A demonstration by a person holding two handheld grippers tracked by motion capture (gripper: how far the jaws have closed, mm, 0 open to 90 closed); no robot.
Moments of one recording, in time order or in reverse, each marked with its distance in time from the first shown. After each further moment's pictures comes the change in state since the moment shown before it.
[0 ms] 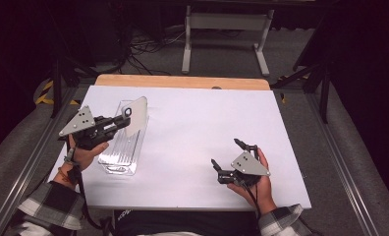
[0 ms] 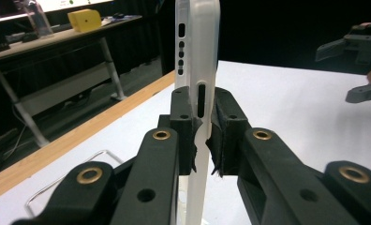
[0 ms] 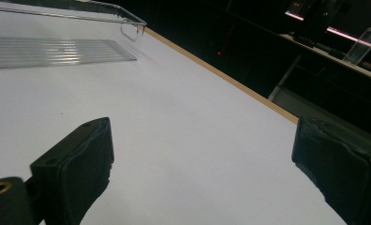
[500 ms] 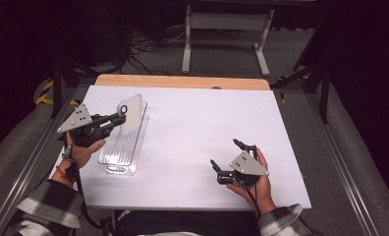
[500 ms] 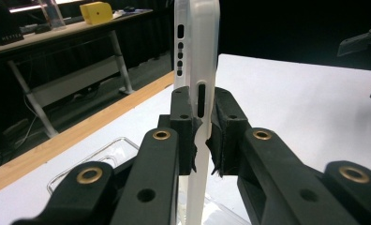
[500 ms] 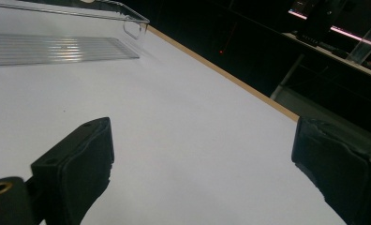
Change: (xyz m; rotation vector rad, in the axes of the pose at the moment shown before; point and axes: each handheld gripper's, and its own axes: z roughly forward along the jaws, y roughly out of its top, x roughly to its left) left arm 0.016 -0.011 -0.001 0.016 0.025 -0.028; right arm 0.002 0.000 0.002 0.005 0.008 -0.004
